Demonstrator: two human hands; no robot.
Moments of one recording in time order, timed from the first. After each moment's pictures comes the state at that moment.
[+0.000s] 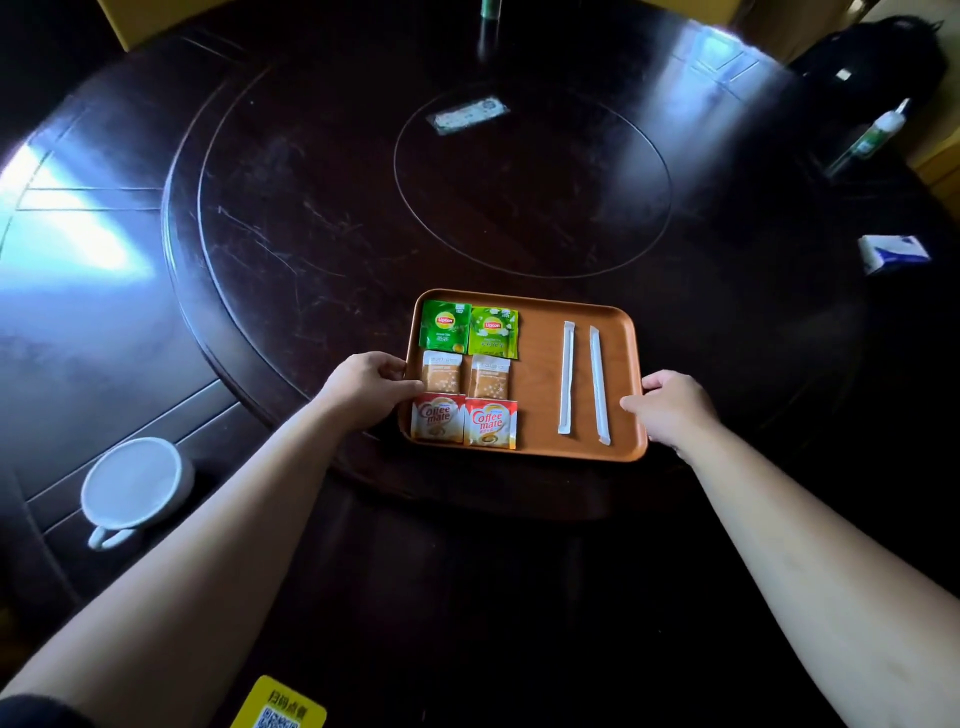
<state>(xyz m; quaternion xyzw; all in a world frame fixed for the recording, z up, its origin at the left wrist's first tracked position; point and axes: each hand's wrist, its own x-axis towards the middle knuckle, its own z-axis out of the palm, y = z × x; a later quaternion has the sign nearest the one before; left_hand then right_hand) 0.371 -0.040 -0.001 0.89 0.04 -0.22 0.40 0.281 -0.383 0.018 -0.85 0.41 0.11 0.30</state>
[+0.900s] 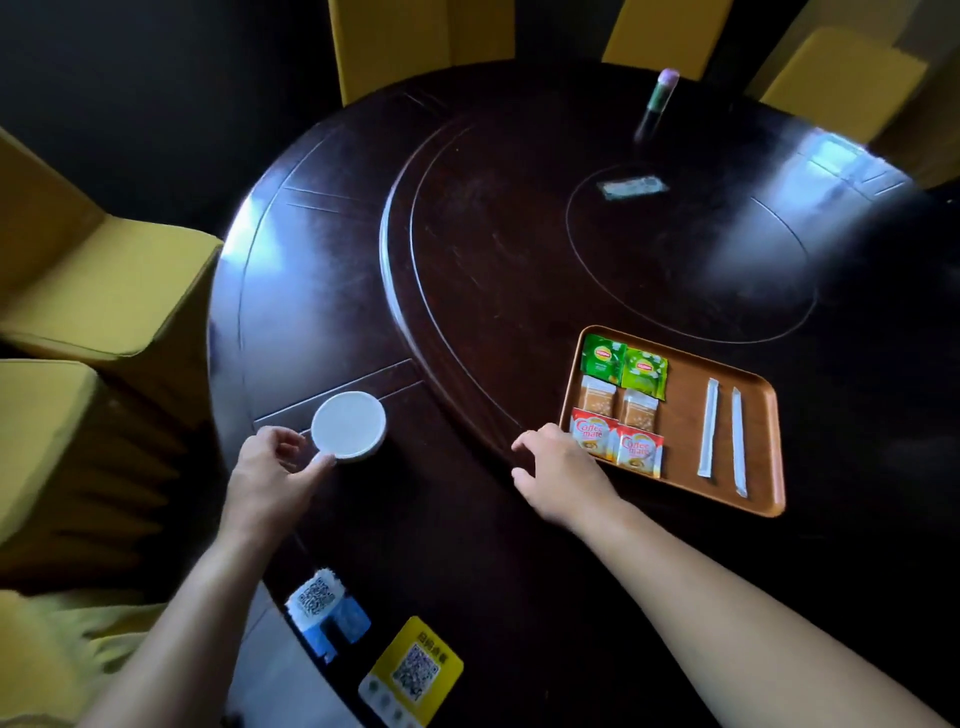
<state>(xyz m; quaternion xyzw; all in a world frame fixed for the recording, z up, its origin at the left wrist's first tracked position) 0.221 0.233 -0.010 0.89 0.23 0.04 0.38 0.255 -0.095 0.024 -0.96 -0.05 0.18 0.18</state>
